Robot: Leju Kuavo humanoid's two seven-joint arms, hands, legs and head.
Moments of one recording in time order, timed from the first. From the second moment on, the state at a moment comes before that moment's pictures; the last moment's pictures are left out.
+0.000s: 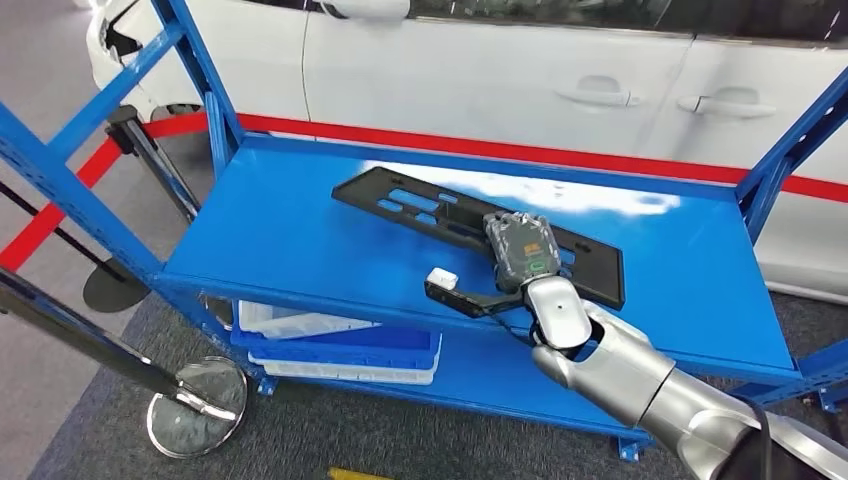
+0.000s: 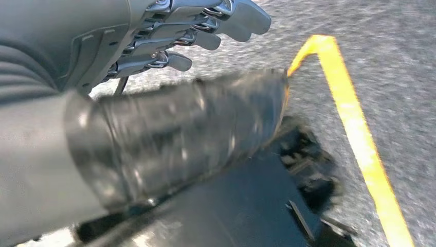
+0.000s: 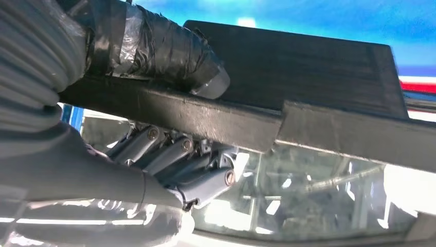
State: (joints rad) left arm -0.13 -0.08 -1.27 -0.25 0.79 0.30 -0.12; right arm -0.77 -0.37 1.04 -1.19 0.91 -0.25 0.65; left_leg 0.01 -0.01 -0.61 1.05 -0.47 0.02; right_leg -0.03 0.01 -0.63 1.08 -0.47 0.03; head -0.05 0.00
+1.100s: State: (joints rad) left arm -0.14 -0.07 -1.29 -0.25 0.82 0.35 -0.08; right arm -0.55 -0.45 0.82 -1.93 1.07 -0.46 0.53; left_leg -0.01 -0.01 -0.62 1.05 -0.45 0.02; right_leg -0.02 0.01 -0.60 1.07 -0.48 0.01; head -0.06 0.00
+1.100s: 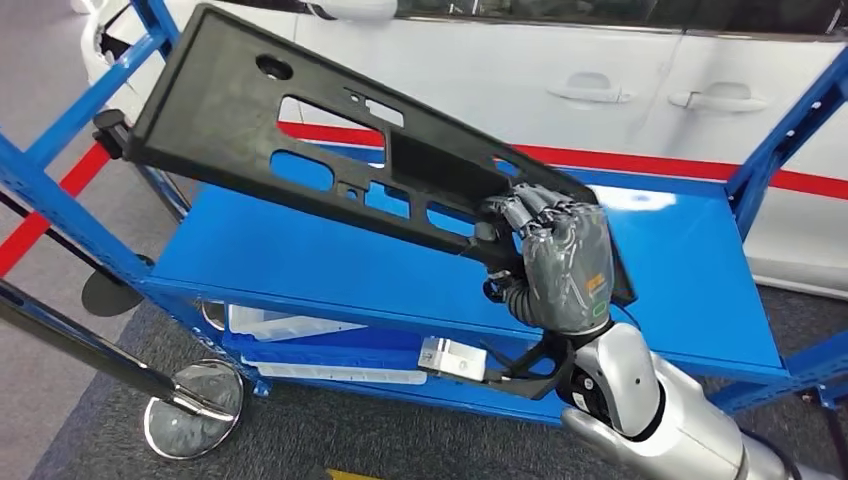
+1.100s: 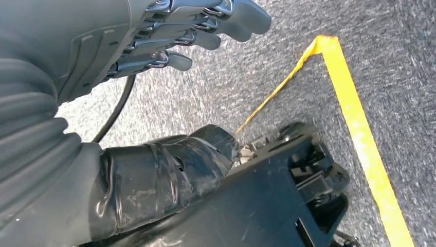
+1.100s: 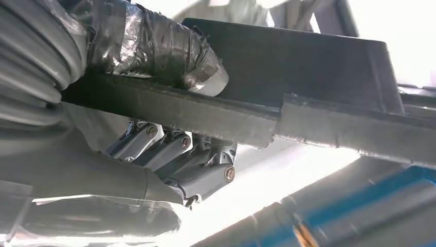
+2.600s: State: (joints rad) left arm -0.15 -0.03 -1.29 -0.25 0.83 0.30 -0.03; right arm -0.12 -0.20 0.85 -2.01 0.90 -0.69 0.19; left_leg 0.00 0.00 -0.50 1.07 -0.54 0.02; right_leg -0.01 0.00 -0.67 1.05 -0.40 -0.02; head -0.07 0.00
